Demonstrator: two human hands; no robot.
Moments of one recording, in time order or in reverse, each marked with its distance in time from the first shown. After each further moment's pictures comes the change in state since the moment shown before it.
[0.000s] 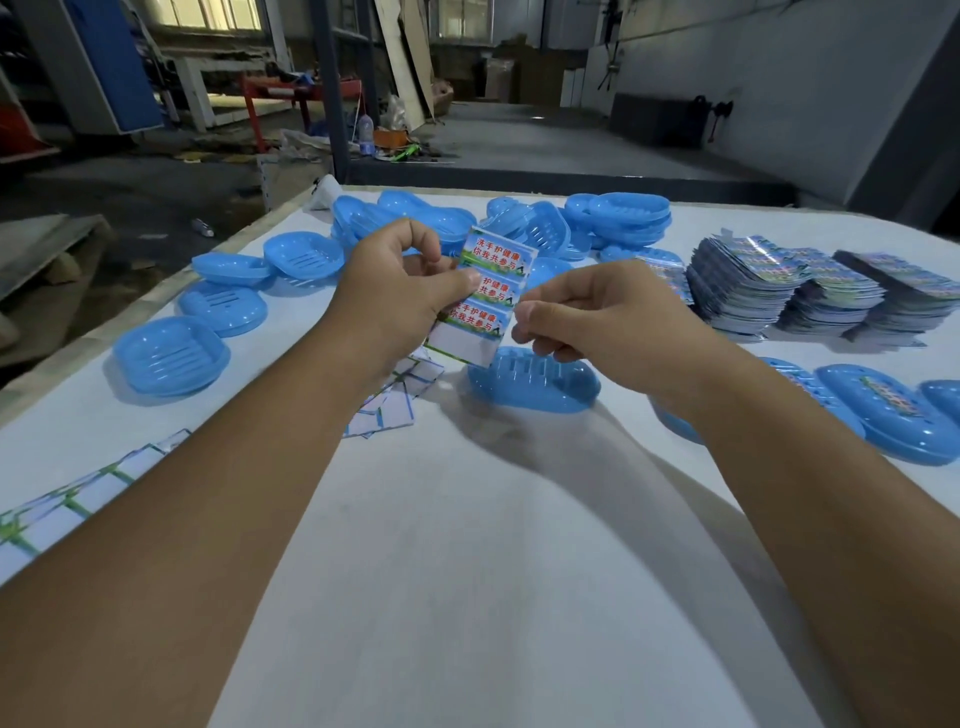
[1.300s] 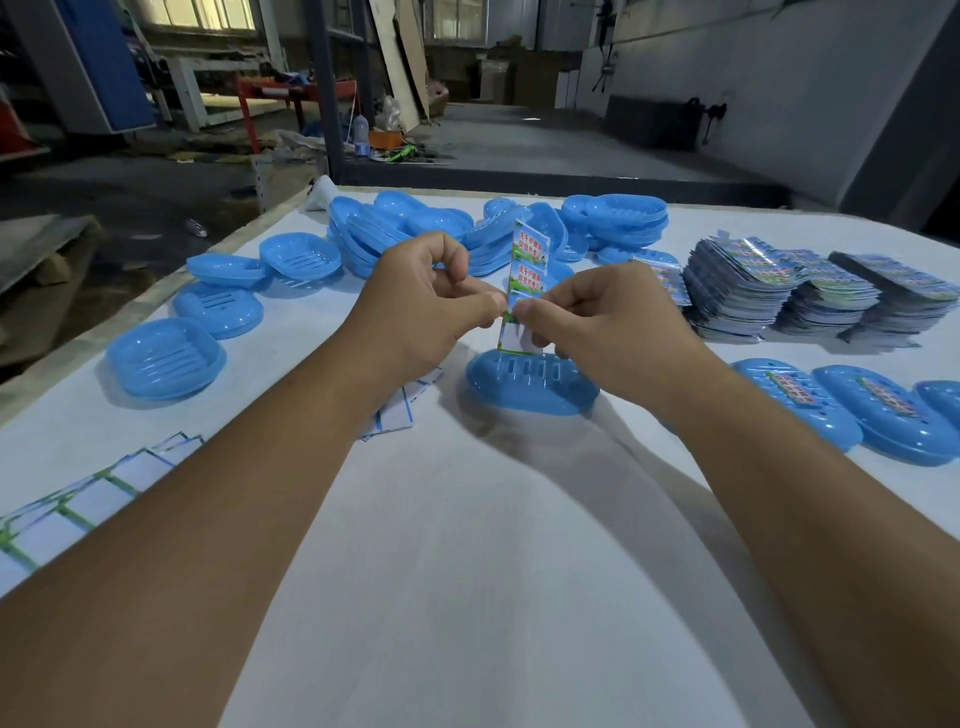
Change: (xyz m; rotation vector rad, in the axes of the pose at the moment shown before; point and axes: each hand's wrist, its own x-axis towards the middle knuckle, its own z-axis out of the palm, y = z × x) left_hand -0.009 -0.001 0.007 0.193 -0.150 0.126; right_hand 0.002 0.003 0.007 -0.184 0.197 -0.035
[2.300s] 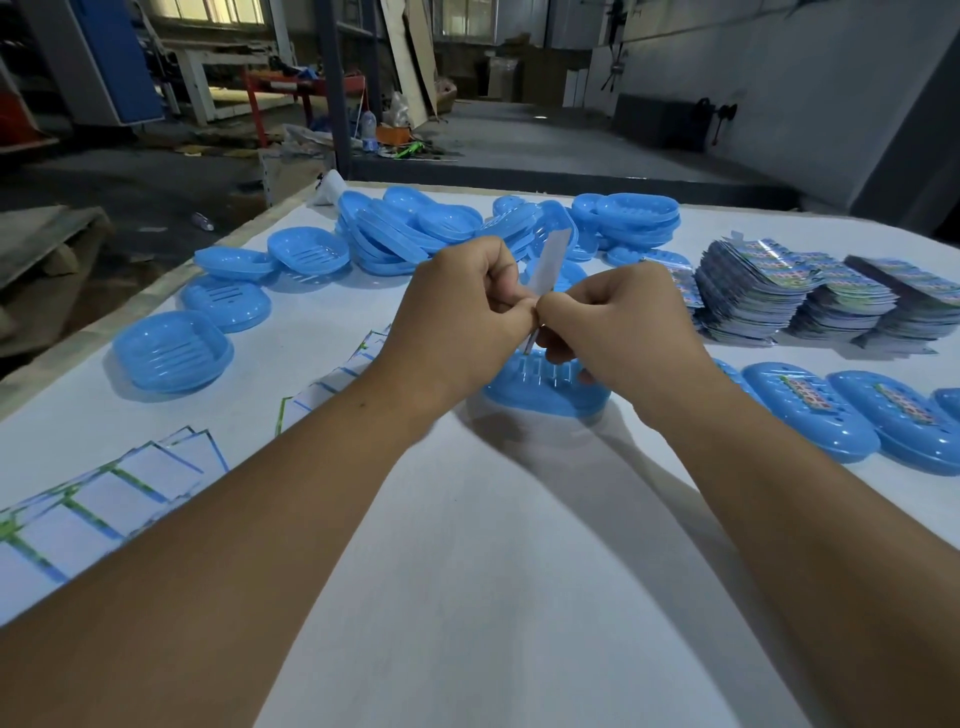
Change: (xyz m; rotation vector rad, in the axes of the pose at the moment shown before) left_hand -0.003 -0.002 0.022 0.264 0.101 0.167; right_hand -0.002 -0.009 0.009 0.041 0.105 0.124
